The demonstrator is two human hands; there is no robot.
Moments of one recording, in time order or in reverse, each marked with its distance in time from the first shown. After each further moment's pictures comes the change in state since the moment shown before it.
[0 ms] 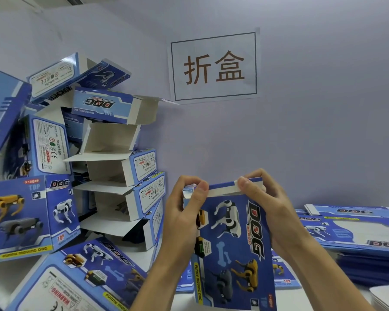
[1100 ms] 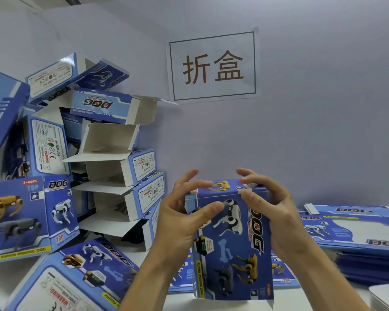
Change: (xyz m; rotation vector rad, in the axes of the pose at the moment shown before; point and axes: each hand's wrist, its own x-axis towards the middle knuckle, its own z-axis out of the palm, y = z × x) left_hand 0.004 -0.006 -0.012 -0.049 -0.161 0.068; right_hand -0.001 0.012 -0.008 0.048 0.019 -0.117
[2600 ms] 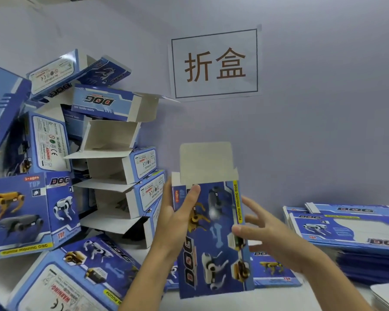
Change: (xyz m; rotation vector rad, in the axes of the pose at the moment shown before) left_hand 0.004 -0.011 -0.007 0.101 0.189 -0.210; right_hand -0.006 0.033 -0.031 -0.329 -0.224 0.527
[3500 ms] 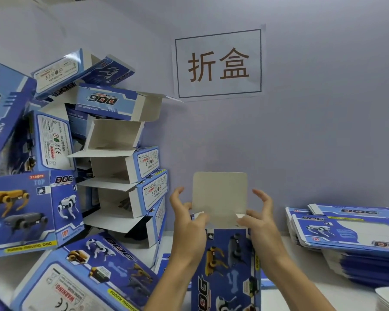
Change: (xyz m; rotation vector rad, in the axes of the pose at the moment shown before) left_hand -0.003 -0.028 0.012 0.125 0.032 -0.047; right_hand 0.021 0.010 0.038 0.199 0.416 -0.199
